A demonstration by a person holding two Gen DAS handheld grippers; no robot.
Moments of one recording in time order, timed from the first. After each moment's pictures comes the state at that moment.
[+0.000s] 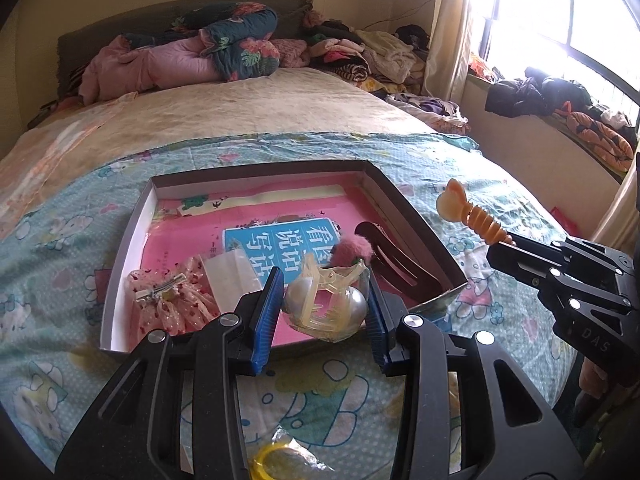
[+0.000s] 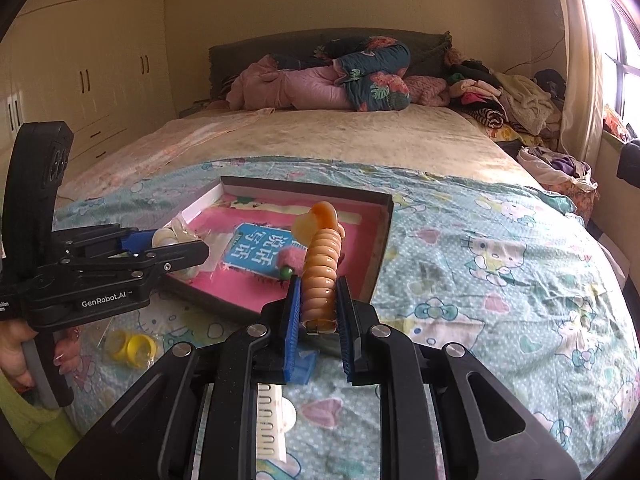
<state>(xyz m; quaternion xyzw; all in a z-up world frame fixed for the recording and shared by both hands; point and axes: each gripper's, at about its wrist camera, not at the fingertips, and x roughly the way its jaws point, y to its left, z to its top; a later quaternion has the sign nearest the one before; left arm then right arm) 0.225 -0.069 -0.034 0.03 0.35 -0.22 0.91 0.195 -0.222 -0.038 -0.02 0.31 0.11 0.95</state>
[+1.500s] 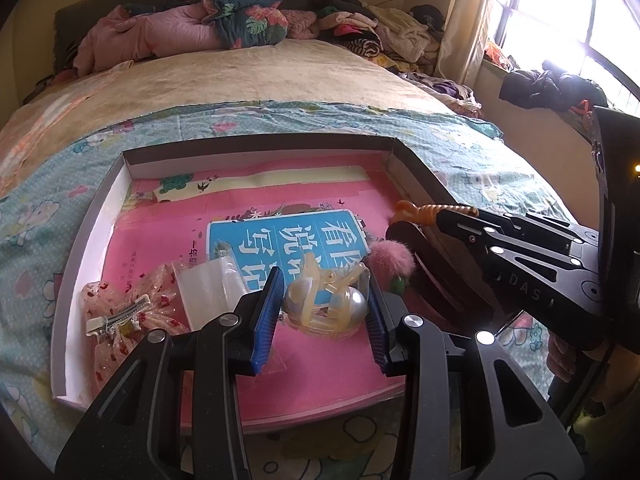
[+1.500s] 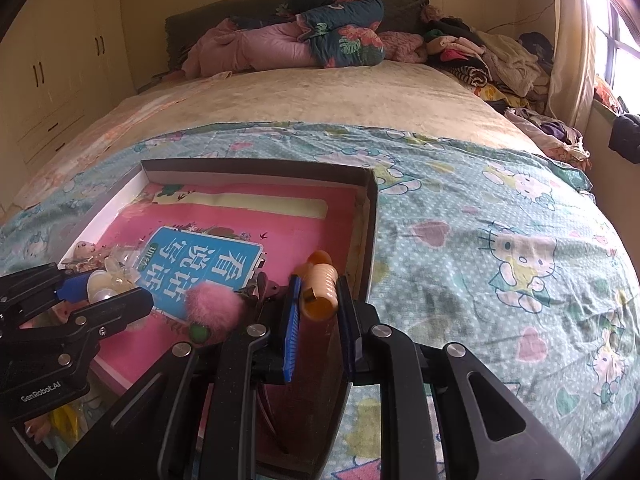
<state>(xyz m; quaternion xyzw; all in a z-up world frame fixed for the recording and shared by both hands) 0.278 -0.084 -0.070 0.02 0.39 -0.22 0.89 0.312 -0.228 -0.092 -0.01 0.38 0.05 0.93</state>
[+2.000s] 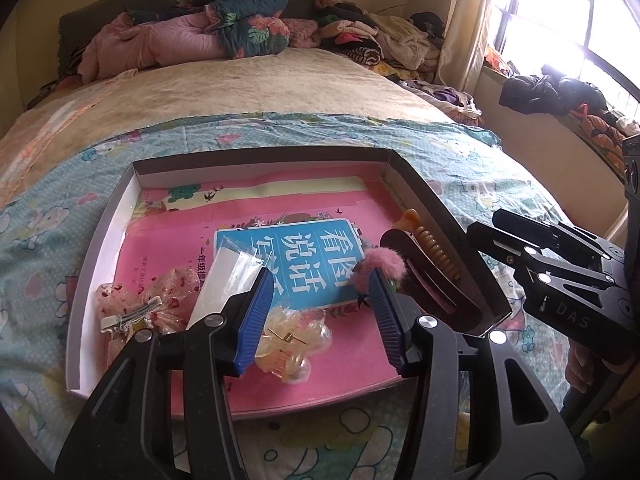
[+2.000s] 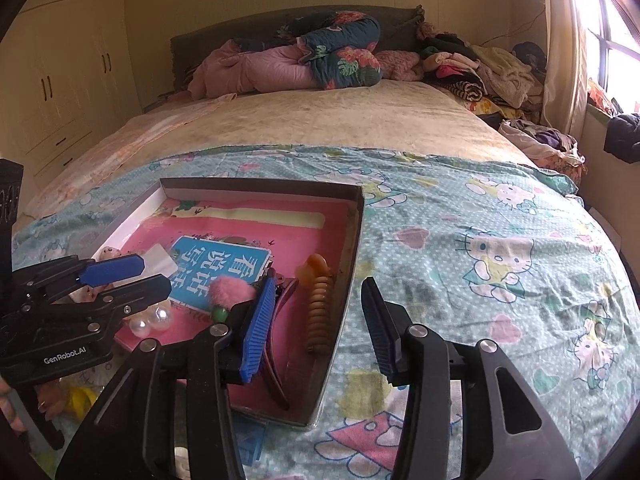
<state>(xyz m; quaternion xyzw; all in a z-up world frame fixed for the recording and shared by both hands) 0.269 -0.081 -0.058 0.01 0.38 -0.21 0.90 0.272 -0.240 -0.067 0.00 0.34 0.06 0.94</state>
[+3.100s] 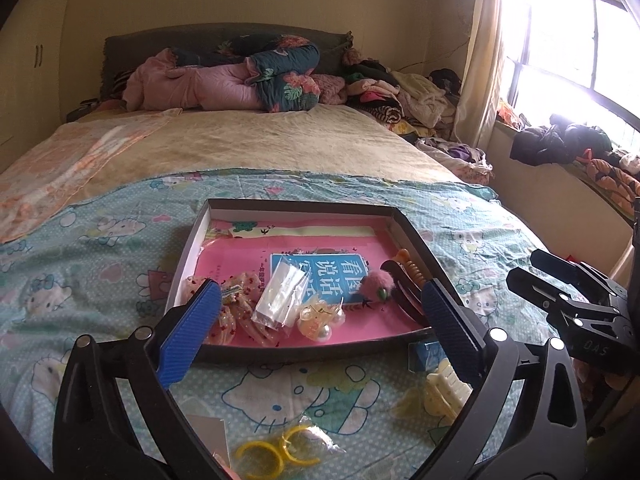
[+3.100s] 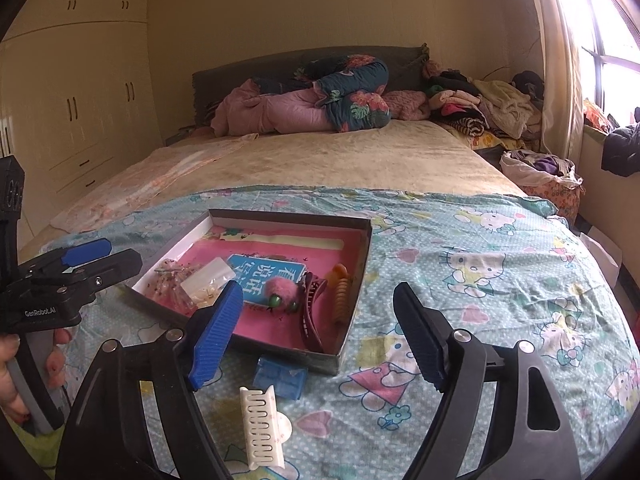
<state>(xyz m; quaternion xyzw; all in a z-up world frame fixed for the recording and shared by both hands) 0.187 -0.034 -0.002 -0.02 0.29 -0.17 0.94 0.178 -0.238 -0.016 0.01 0.27 0.08 0.96</state>
